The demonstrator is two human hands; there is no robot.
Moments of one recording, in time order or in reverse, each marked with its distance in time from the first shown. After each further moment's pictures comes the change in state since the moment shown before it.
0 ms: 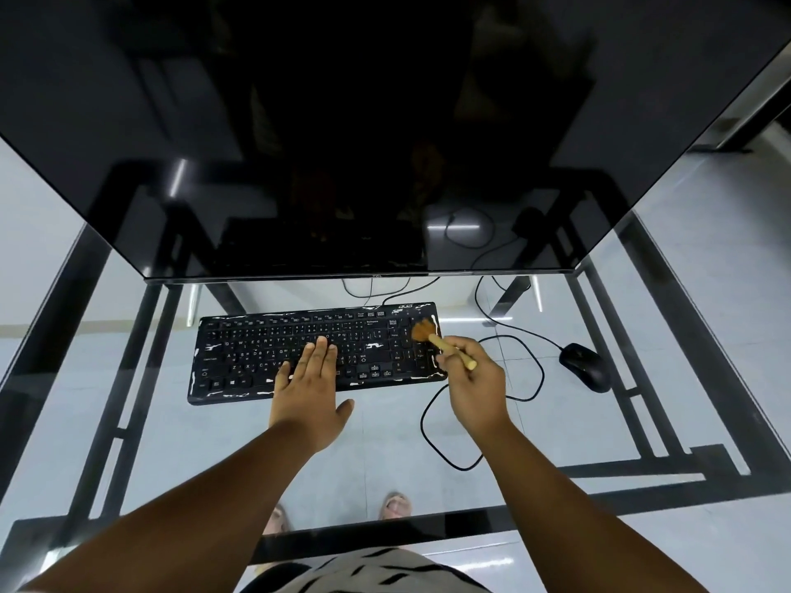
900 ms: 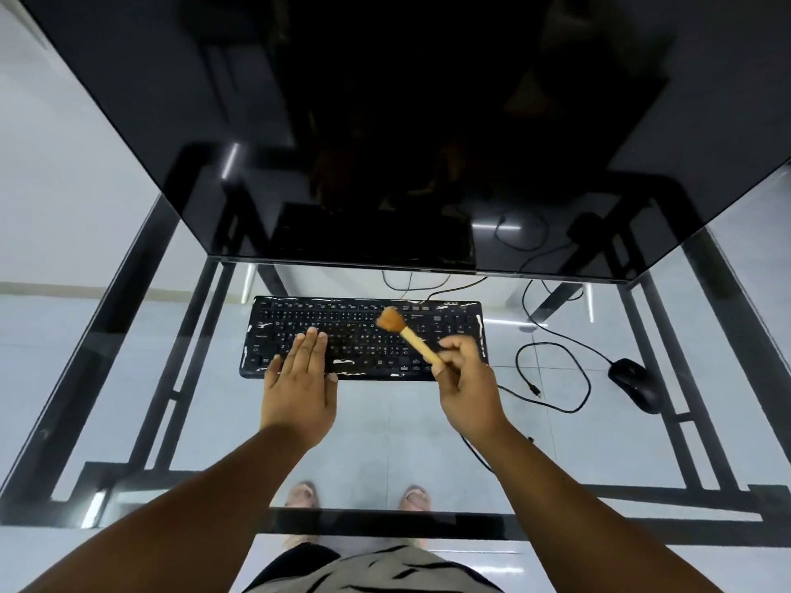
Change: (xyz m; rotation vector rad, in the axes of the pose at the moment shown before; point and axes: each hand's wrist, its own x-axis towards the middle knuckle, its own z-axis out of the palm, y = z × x) left_hand -0.028 -0.052 0.004 -0.192 0.231 -0.140; right_hand -0.007 0.005 0.041 -0.251 -0.293 -0.204
